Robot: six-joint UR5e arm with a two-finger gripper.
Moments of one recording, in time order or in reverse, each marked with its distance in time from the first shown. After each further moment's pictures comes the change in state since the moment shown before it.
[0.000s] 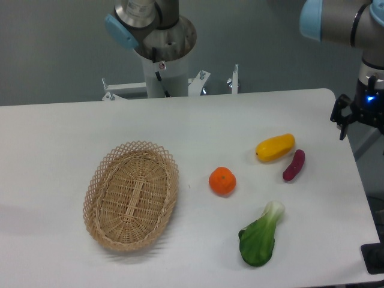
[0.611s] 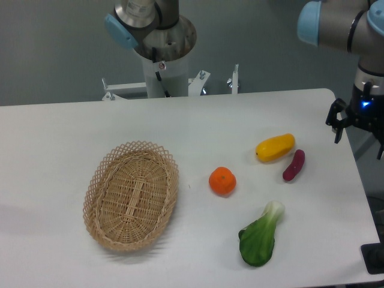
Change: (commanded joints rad) arm -0.037 -0.029 -0.017 0.005 0.002 -0.046
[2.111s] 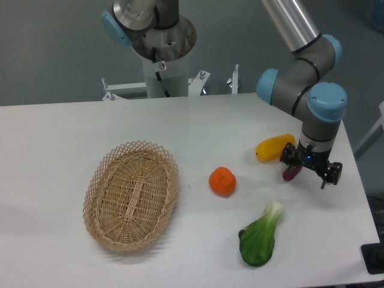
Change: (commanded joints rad) arm -0.063 -0.106 -0.319 0.313 0.153 -0.109
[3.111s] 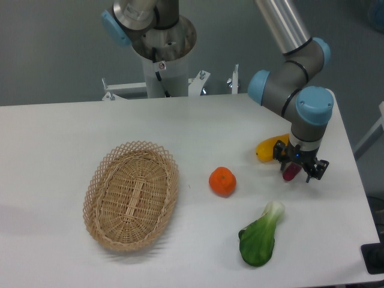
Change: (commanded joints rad) arm 0.000 -0.006 -0.015 0.006 0.038 0.002
